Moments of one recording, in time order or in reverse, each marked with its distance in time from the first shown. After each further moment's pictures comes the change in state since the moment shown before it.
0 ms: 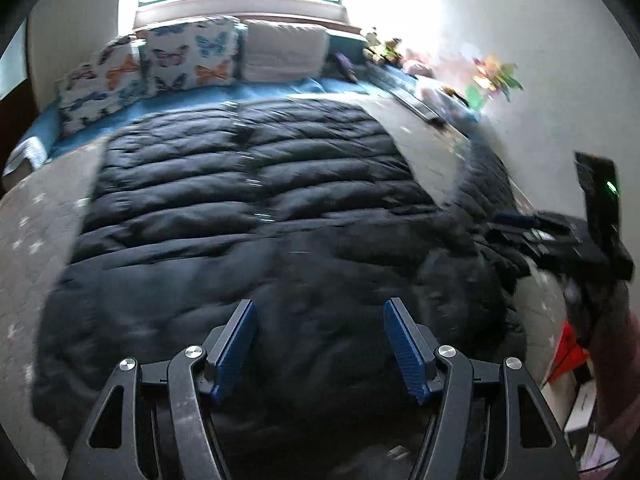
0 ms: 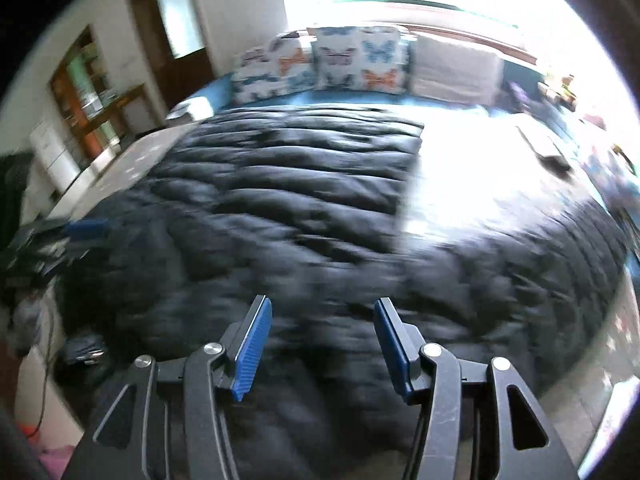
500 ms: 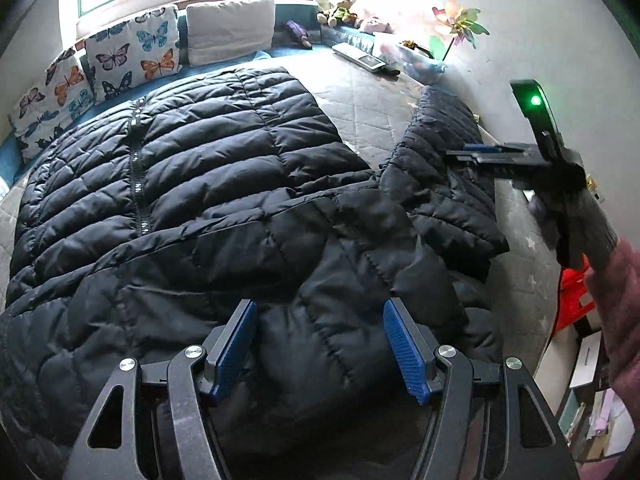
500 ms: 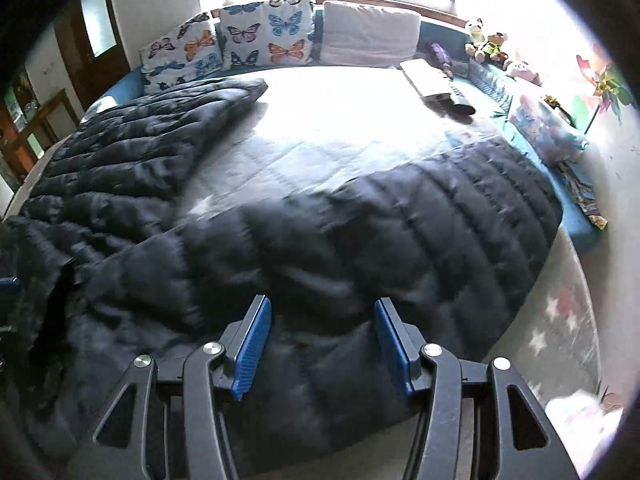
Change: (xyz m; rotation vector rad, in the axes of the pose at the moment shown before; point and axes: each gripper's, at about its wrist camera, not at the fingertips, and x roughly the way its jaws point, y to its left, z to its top) left arm 0.061 -0.084 0.014 0.129 0.122 -0.048; right arm 0.032 -0.121 0.007 0.084 0.072 -0.220
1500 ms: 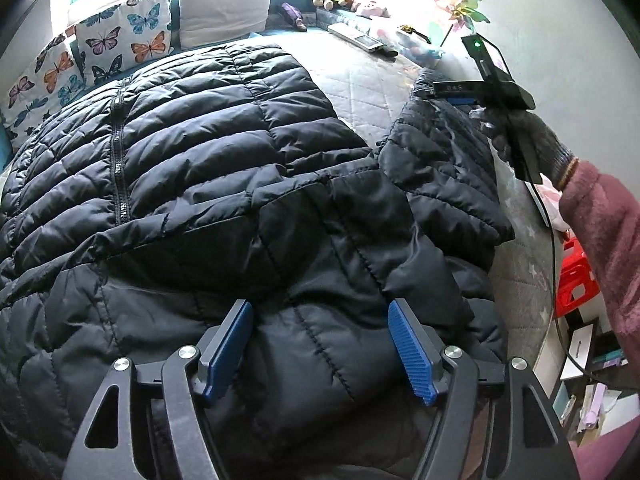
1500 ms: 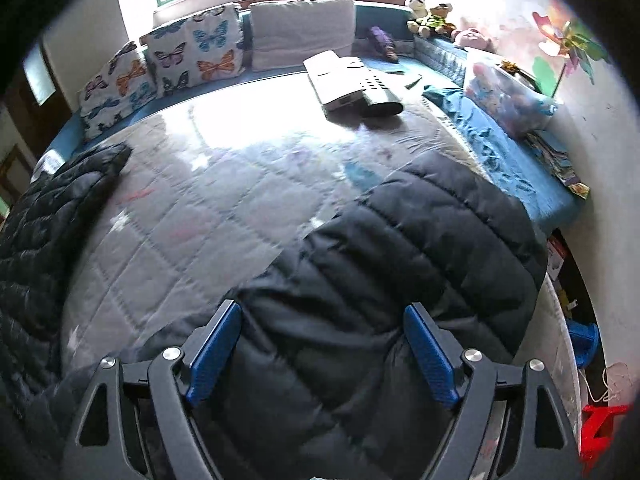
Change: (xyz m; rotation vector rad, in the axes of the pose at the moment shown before) left arm 0.020 0.009 -0.001 0.002 0.065 -0.037; right arm 0.063 -0.090 0.064 0.169 0.016 -0.074
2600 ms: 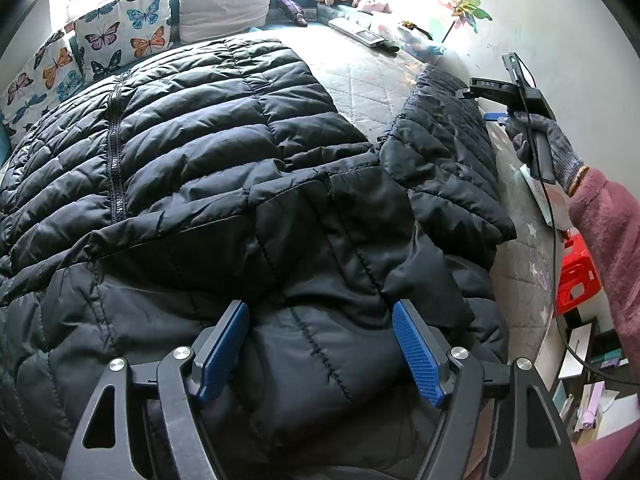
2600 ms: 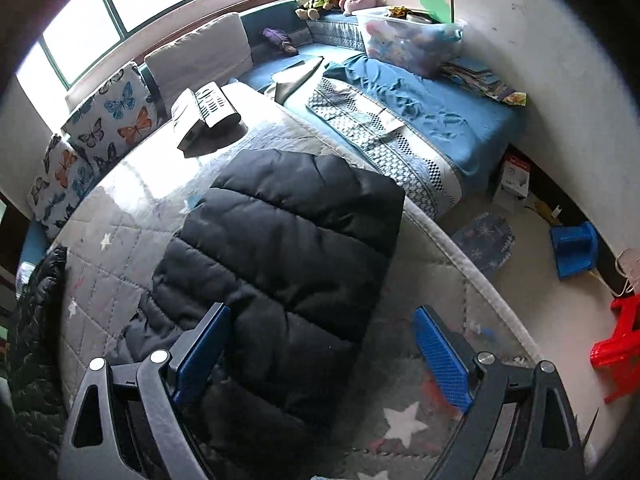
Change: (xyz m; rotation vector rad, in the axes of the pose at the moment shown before) left arm 0.005 -0.002 0.003 -0.008 0.016 0.001; right arm -0.006 -0.101 -0.013 0.379 0.014 -0.014
